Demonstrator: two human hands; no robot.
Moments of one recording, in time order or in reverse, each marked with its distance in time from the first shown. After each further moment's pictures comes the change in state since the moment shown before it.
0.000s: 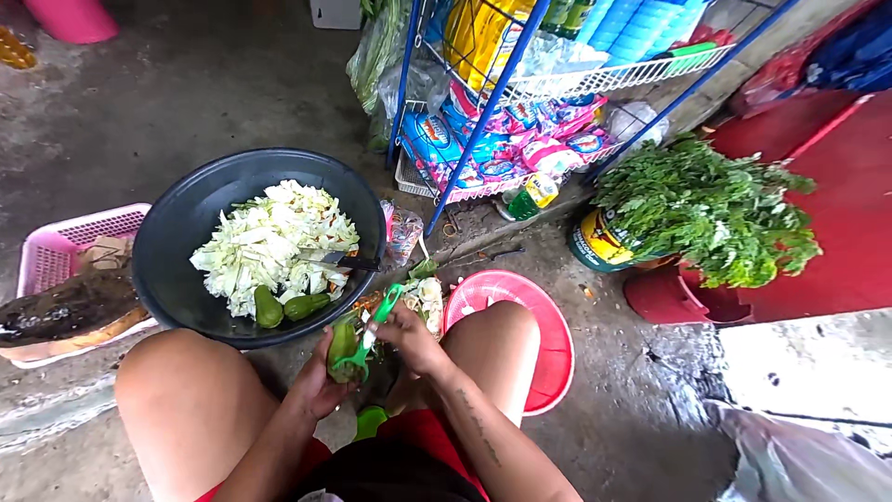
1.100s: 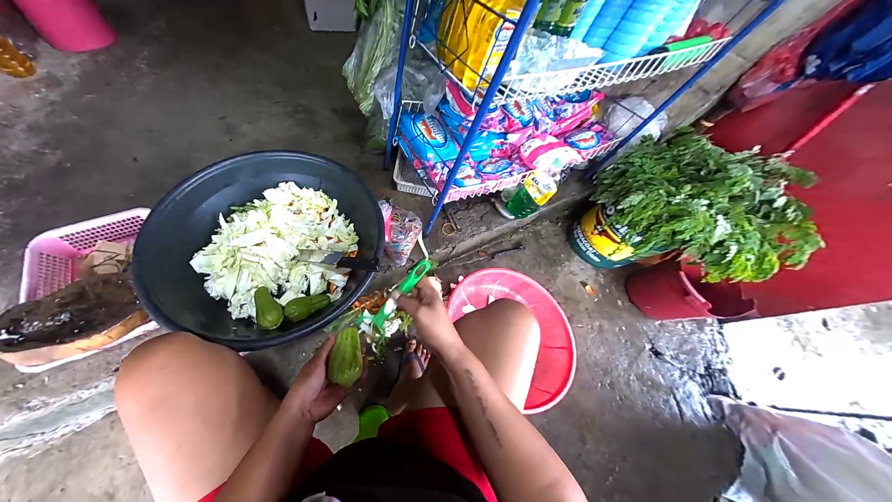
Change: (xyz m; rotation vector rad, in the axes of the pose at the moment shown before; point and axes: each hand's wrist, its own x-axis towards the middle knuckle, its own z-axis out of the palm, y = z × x) left_hand -0.006 0.001 0.003 0.004 0.106 -0.057; right_hand 0.014 -0.008 -0.026 -0.096 0.253 -0.102
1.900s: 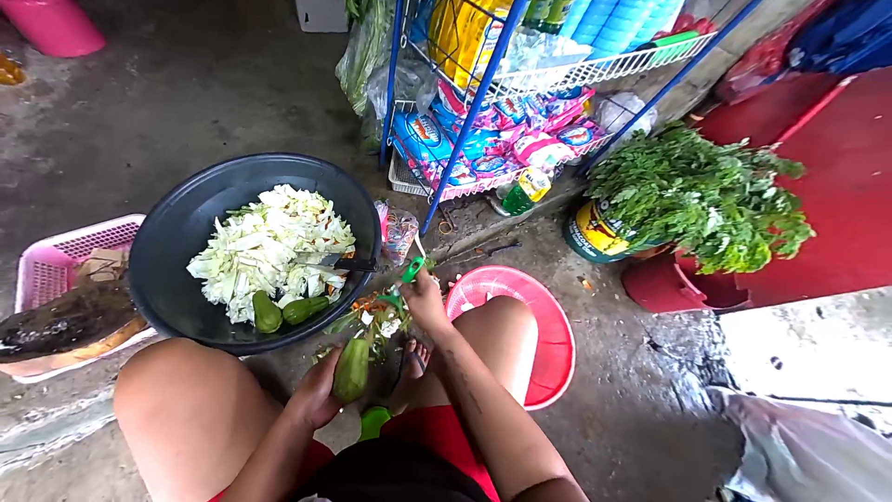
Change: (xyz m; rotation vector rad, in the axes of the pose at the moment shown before) left_hand -0.002 -0.009 0.000 0.275 0.048 0.085; right_hand 0.028 0.020 -0.011 -0.234 0.122 -0.019
